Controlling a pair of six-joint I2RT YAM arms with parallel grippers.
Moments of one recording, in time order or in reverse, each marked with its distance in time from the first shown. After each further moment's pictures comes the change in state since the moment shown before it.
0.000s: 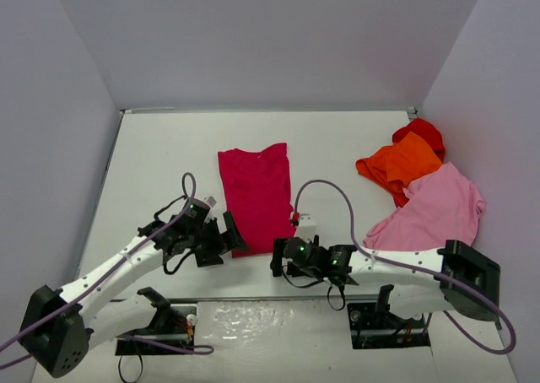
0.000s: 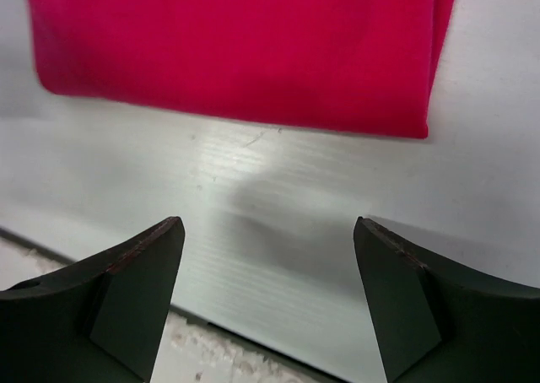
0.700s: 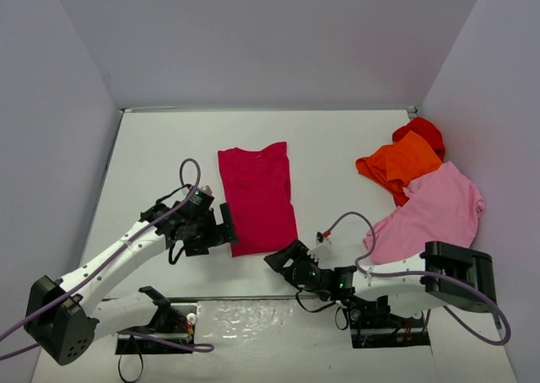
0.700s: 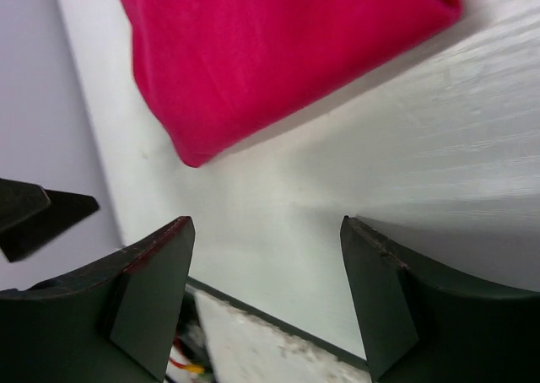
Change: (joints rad) left arm -0.016 0.083 0.183 -0.231 -0.204 0.092; right arm 0.156 0.011 -0.273 0.491 0.220 0.693
